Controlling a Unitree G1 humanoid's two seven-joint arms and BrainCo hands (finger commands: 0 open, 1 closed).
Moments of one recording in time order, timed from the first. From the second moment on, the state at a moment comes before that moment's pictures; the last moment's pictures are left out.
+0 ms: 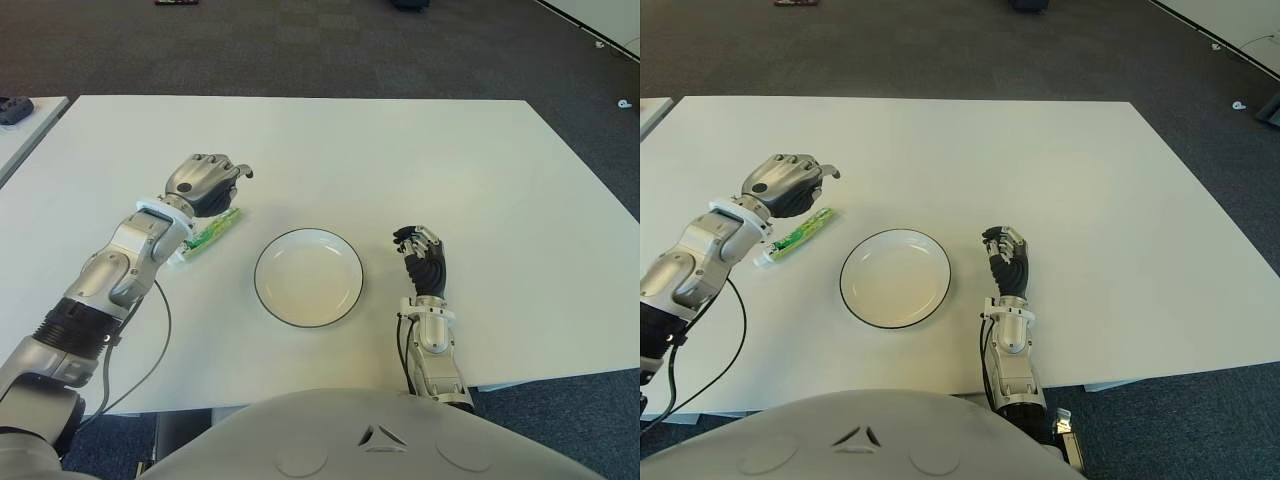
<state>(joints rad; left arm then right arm) -0.17 0.75 -0.29 -0.03 0.87 -0.04 -0.07 0.22 0.05 0.03 0.17 -0.20 -0.38 -0.25</state>
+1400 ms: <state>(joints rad) -0.09 0.52 -0.32 -0.15 1.36 0.60 -0.59 0.22 0.05 0.05 0.16 -0.20 -0.33 -0.25</state>
